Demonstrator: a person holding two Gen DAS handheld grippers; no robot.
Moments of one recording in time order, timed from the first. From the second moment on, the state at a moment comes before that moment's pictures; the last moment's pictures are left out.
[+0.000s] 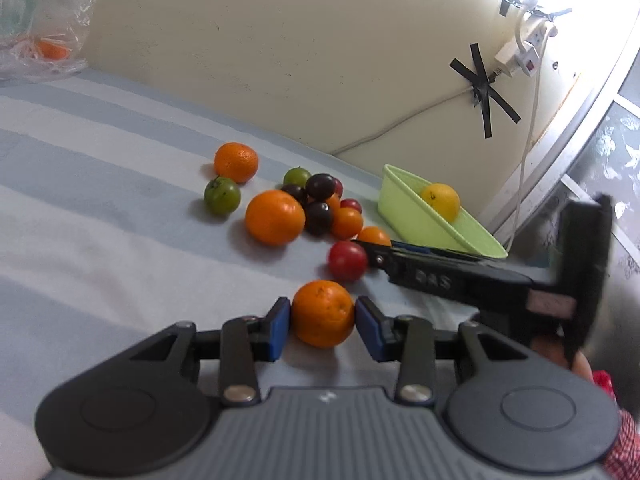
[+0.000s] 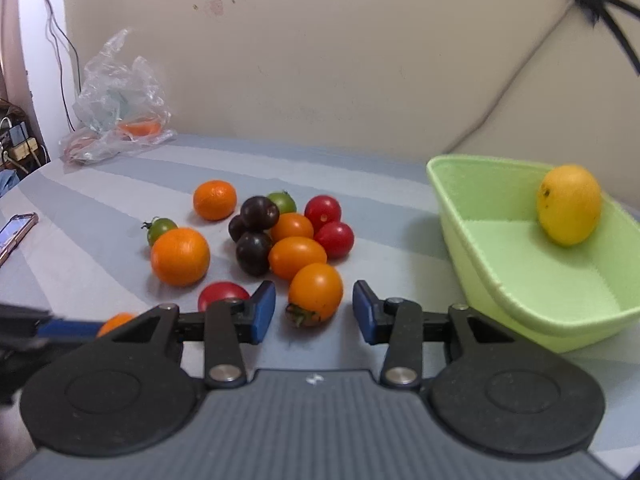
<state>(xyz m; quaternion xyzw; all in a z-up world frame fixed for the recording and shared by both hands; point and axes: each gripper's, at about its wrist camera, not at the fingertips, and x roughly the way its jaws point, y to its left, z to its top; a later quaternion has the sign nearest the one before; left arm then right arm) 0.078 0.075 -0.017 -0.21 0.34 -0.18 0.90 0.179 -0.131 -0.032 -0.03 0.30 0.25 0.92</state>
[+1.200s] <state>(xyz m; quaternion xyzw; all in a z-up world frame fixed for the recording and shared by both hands) 0.219 -0.115 0.020 -0.11 0.35 -0.29 0.88 0.174 -0.260 -0.015 0.01 0.18 0.06 0.98</state>
